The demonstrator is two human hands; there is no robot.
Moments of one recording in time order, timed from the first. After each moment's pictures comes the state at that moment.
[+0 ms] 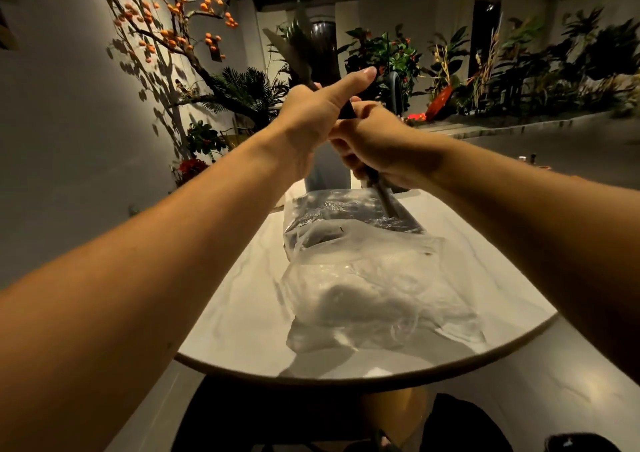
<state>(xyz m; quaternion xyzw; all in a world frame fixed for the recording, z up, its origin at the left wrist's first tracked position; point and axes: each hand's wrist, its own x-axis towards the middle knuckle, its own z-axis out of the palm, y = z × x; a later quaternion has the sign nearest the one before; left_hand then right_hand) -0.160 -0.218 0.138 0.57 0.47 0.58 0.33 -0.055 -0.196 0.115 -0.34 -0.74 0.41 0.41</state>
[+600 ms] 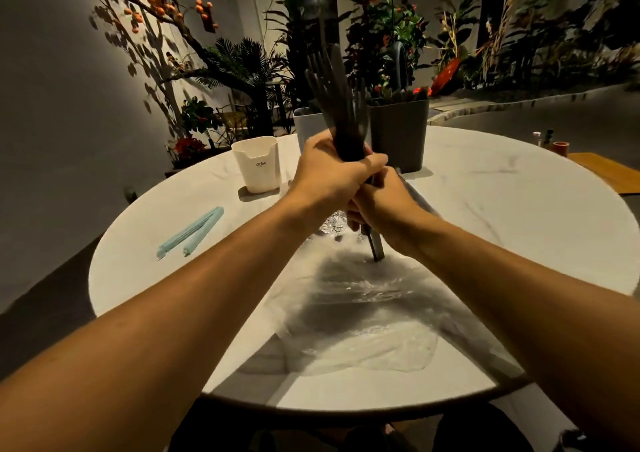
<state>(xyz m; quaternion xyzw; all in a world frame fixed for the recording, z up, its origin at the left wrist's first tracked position) -0.163 -0.171 0.041 0.62 0.51 0.54 0.26 -0.070 -0.155 0.005 -0.33 -0.66 0.46 0.50</state>
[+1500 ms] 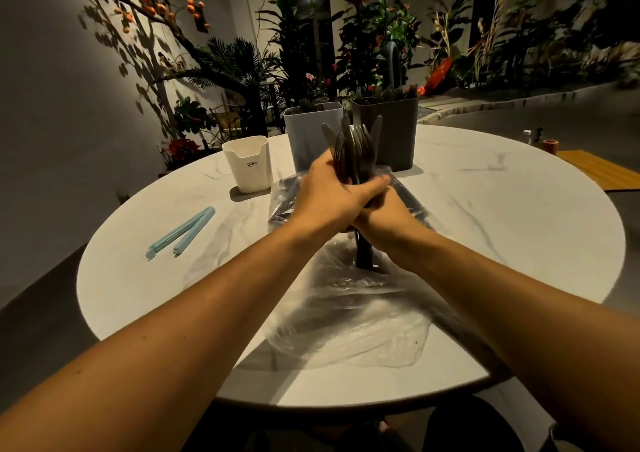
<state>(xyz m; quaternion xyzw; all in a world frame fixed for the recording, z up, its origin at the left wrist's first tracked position) -0.149 -0.168 0.011 0.62 0.54 0.52 0.24 -0.058 -0.155 -0.020 -0.33 -0.65 0.46 0.50</state>
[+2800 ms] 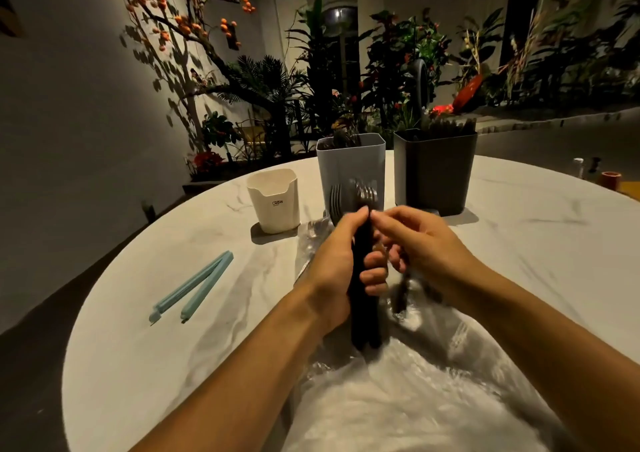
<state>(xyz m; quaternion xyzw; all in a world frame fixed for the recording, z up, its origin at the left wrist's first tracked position) -0.193 -0.129 0.003 0.41 0.39 0.52 0.64 -0.063 -0.081 -0.008 -0.33 -0.67 0.49 0.45</state>
